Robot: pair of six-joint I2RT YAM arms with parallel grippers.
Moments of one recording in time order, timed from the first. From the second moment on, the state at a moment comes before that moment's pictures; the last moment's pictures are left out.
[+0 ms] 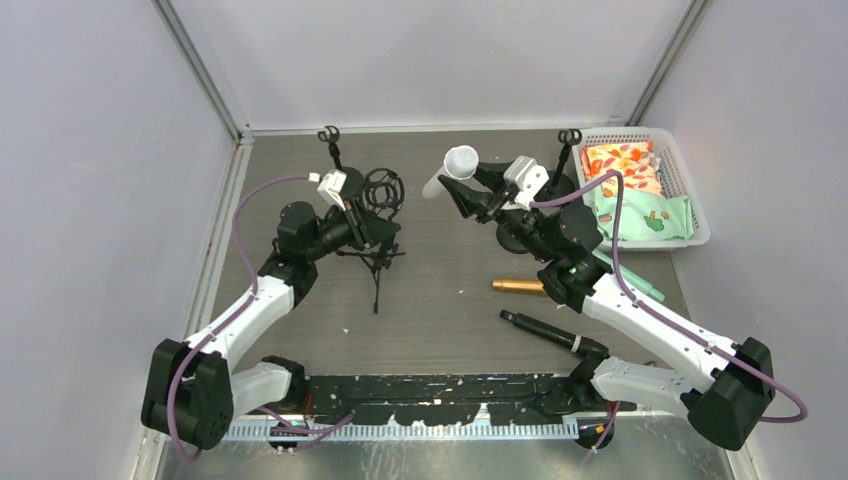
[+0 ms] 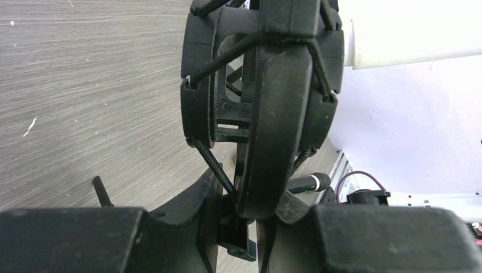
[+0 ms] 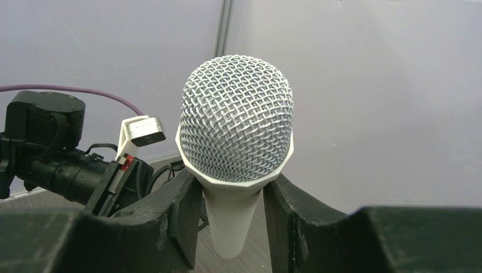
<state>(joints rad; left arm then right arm) -0.32 1.13 0.62 0.37 0.59 -0.68 0.74 1.06 0.86 0.63 -0.15 -0.15</state>
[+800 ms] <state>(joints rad) -0.34 1.14 0.60 0.42 0.59 -0.76 0.75 1.22 0.99 0.66 -0.29 -0.21</state>
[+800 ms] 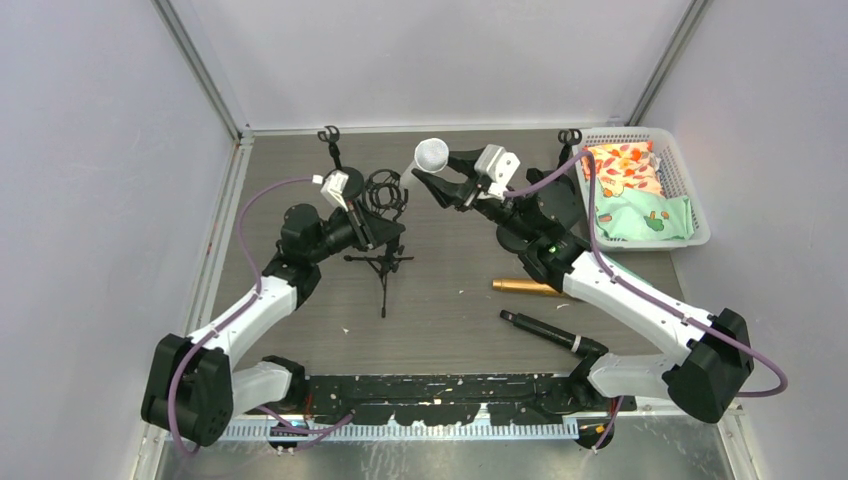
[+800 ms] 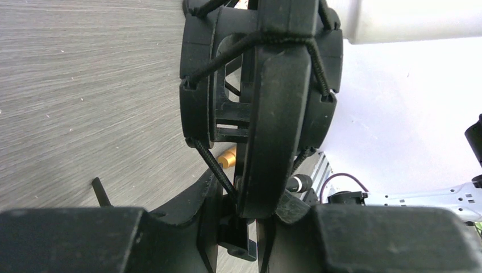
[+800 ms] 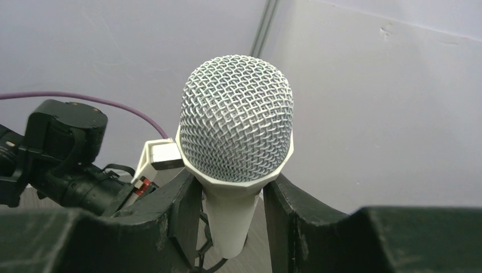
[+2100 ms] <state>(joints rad) -0.35 1.21 0.55 0.70 0.63 -0.97 0.79 1.30 1.01 0.70 -0.36 -0.16</state>
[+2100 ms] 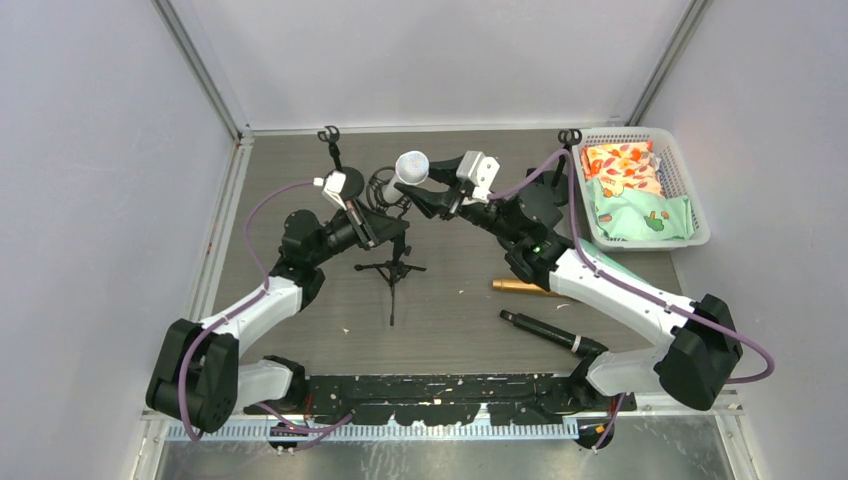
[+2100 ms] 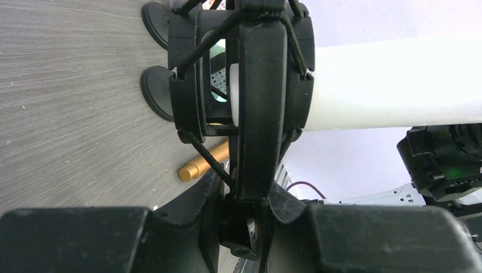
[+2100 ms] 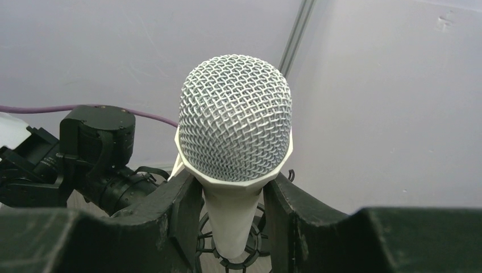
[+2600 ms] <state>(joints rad) -0.35 1.19 0.52 0.71 0.64 -1.00 0.80 1.31 0.92 0.76 -0.30 -0.17</state>
